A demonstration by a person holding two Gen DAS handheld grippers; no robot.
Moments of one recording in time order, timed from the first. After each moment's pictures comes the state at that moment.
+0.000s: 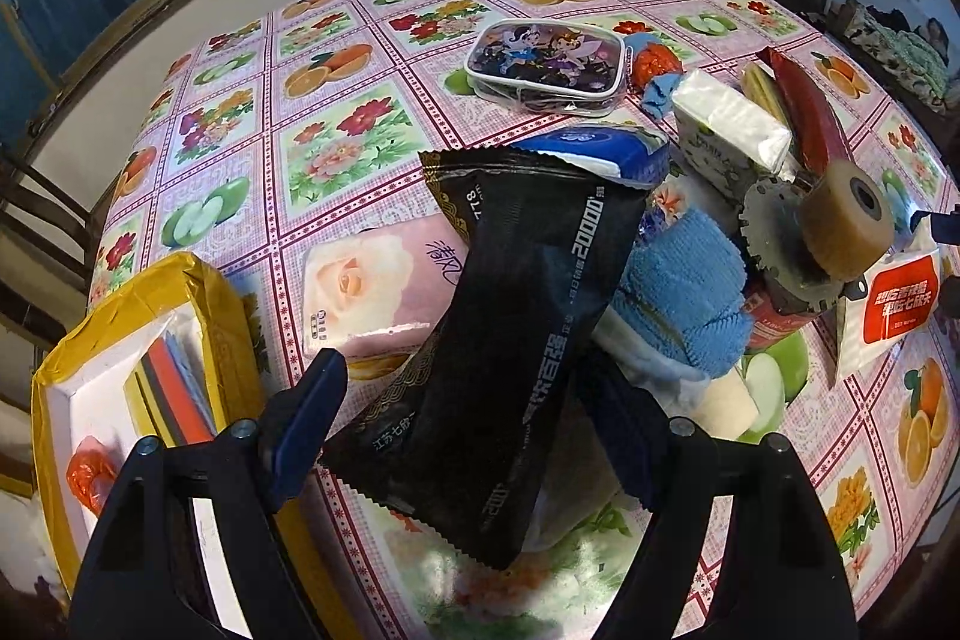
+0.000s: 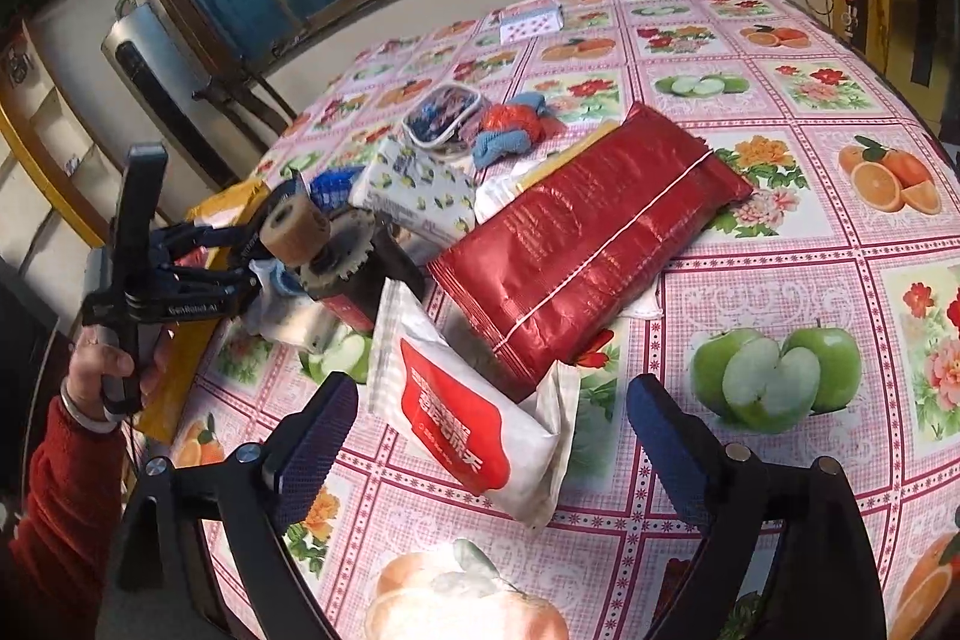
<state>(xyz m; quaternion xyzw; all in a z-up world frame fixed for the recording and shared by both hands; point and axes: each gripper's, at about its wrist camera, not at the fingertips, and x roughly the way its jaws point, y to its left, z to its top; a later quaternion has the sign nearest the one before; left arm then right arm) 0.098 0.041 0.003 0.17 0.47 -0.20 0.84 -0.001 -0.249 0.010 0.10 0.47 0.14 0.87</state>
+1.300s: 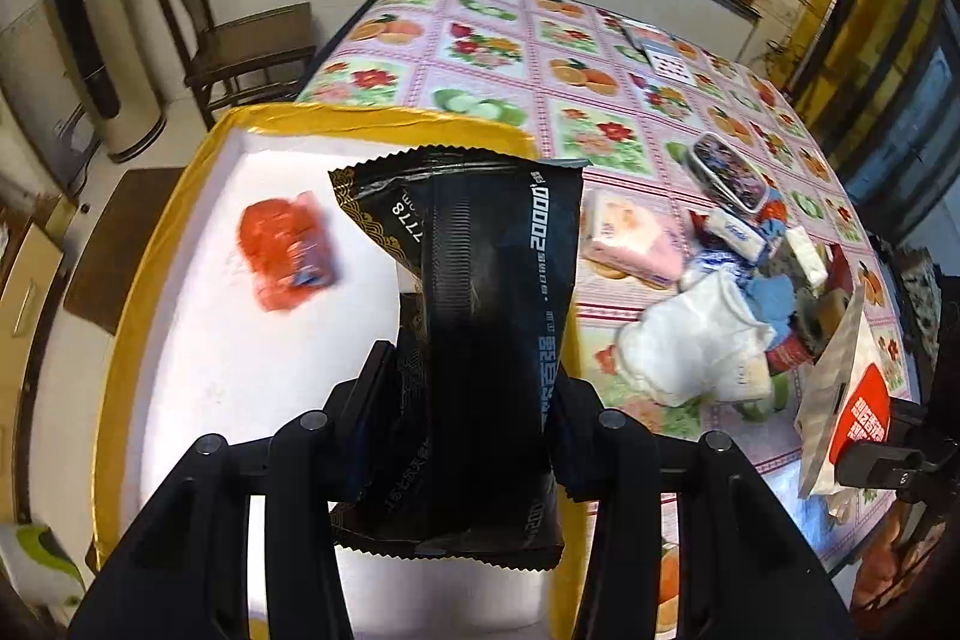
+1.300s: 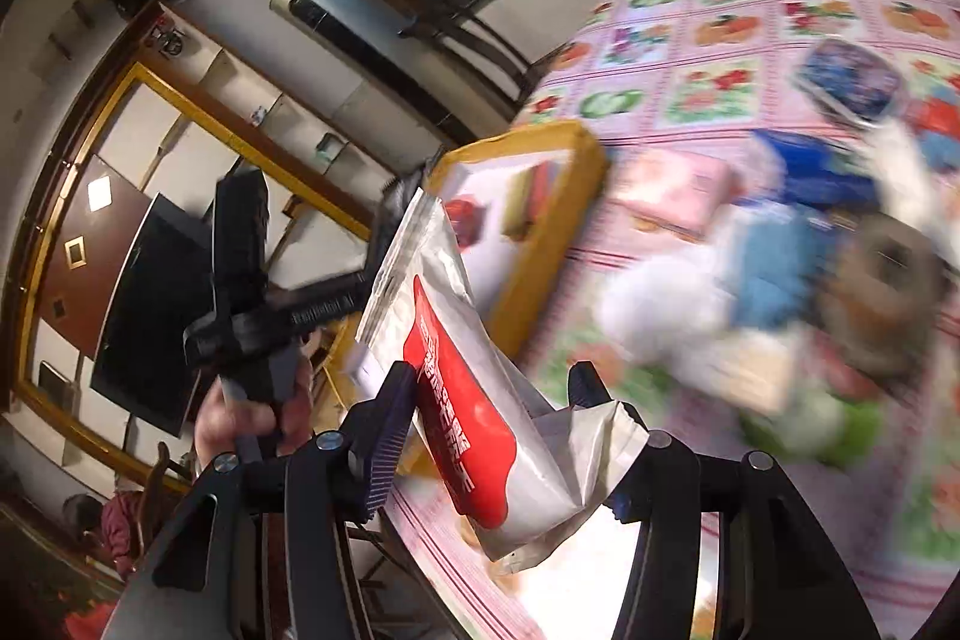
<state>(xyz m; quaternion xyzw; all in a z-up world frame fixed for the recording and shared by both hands) 0.049 0.224 0.040 -0.07 0.49 -0.05 0.87 0.047 -0.056 0.046 0.19 0.48 0.40 0.76</state>
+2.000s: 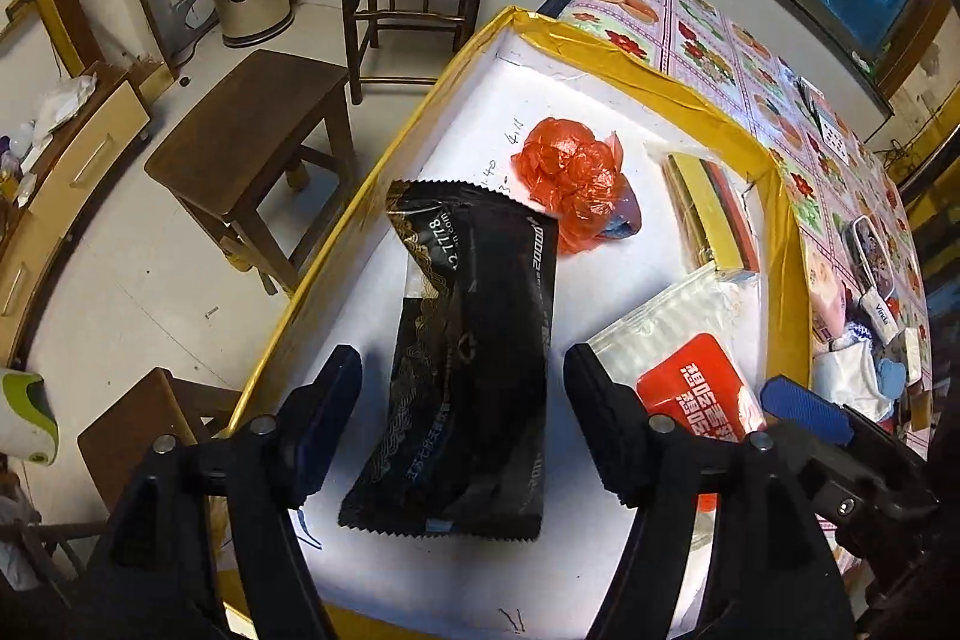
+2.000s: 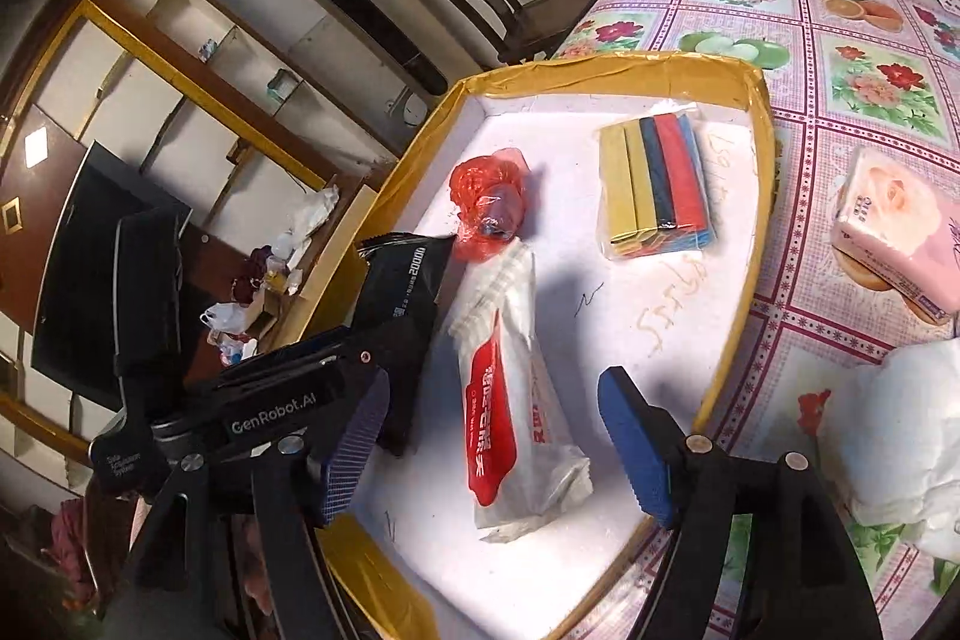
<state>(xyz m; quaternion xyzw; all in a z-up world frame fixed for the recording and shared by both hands) 0.035 0.315 -0.004 -0.16 0.52 0.09 0.83 0.077 0.099 0.011 0.12 0.52 0.37 0.76</state>
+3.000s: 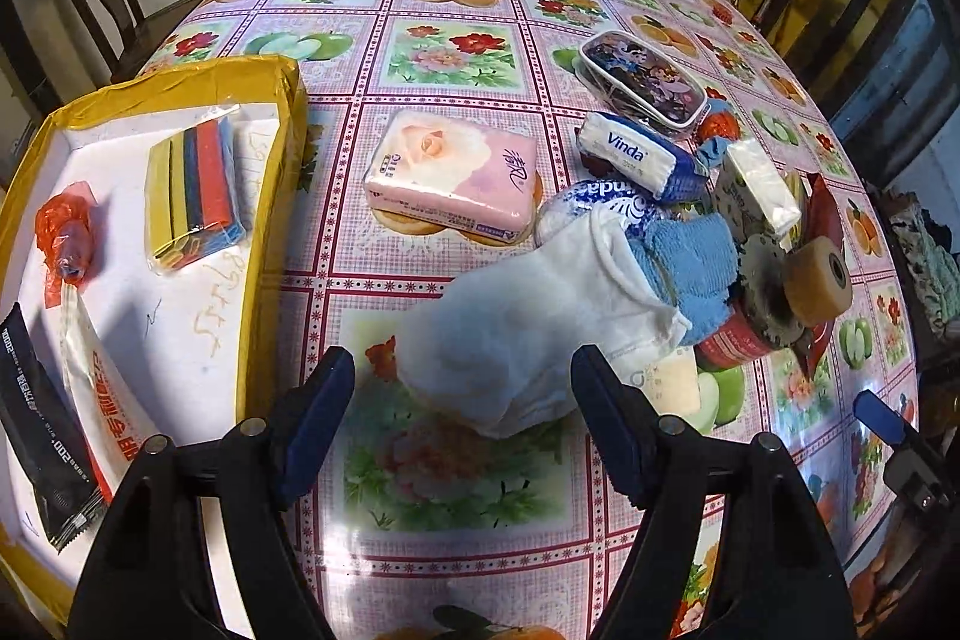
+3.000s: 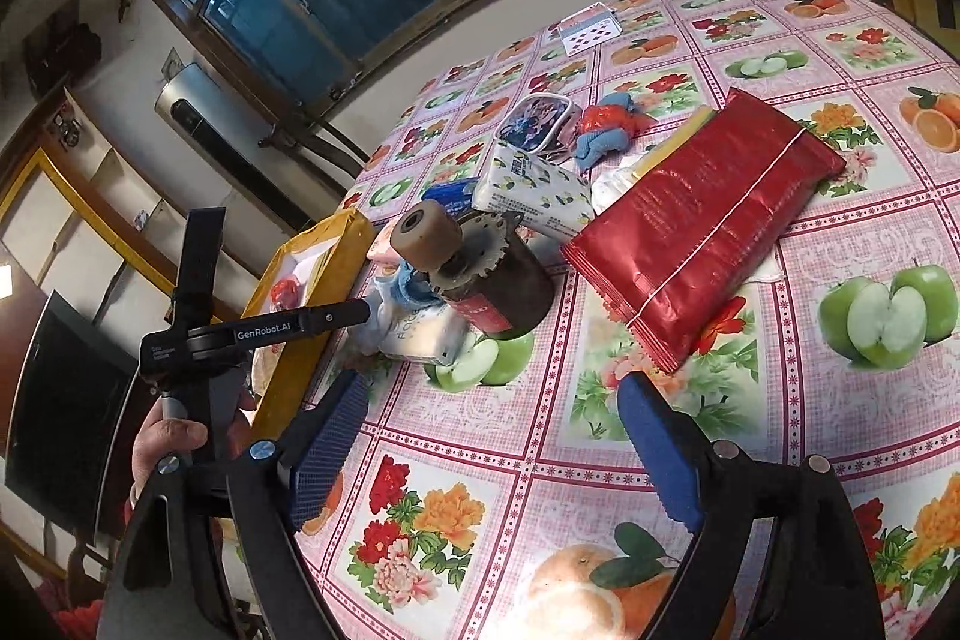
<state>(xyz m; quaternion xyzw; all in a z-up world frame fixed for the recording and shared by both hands) 0.070 0.080 0.005 -0.03 0.54 -0.10 0.84 -0.024 -0.229 0.023 0.22 0.42 0.21 0.86</state>
